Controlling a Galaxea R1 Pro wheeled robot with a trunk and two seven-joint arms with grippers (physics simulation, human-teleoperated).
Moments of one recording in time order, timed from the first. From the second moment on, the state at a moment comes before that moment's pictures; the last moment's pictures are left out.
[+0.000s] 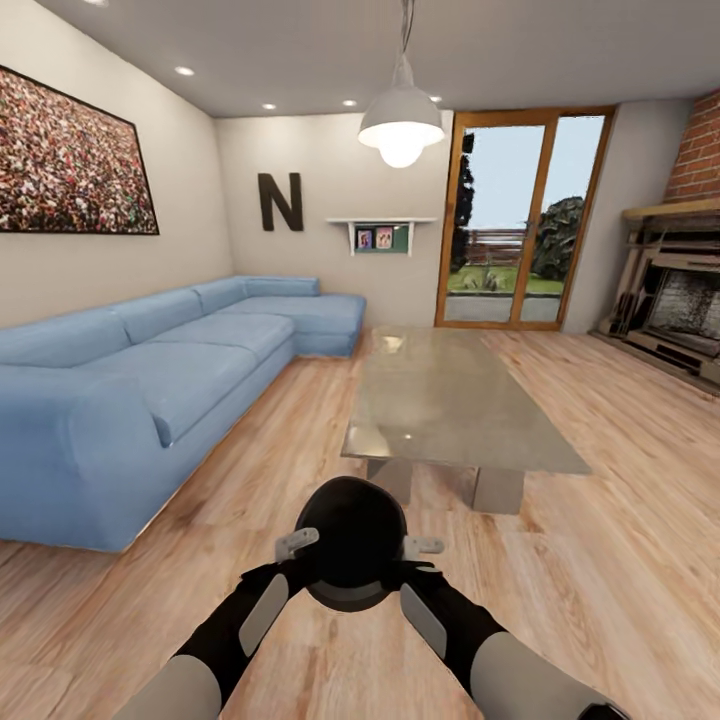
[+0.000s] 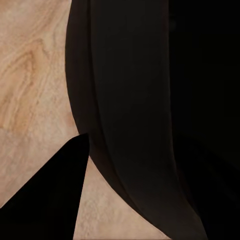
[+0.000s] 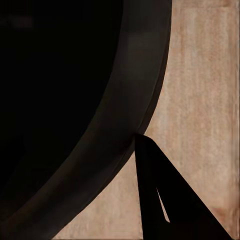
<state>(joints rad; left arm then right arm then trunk) -0.57 -0.11 -0.23 -0.64 0.58 0.35 0.24 -0.67 0.17 0.52 -0.44 -0.58 0.23 -0.33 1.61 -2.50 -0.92</state>
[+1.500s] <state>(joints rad) -0.57 -0.11 -0.23 -0.64 0.58 0.35 0.23 -0.67 0.17 0.52 -0.44 -0.58 0.23 -0.34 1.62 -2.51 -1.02</state>
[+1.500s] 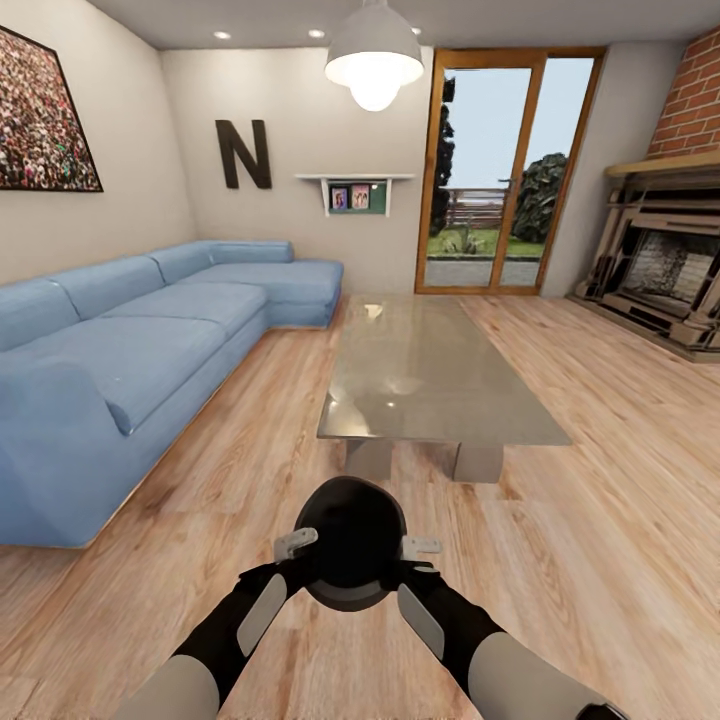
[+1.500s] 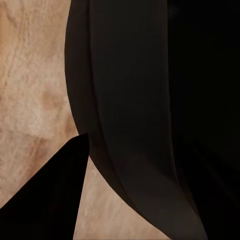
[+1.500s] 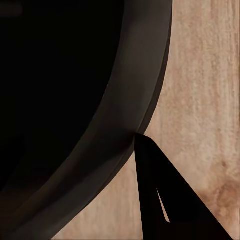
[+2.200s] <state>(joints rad) -0.57 -0.11 -0.23 -0.64 0.58 0.35 0.23 -0.67 0.17 0.52 -0.44 -0.58 0.23 -0.34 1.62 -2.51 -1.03</state>
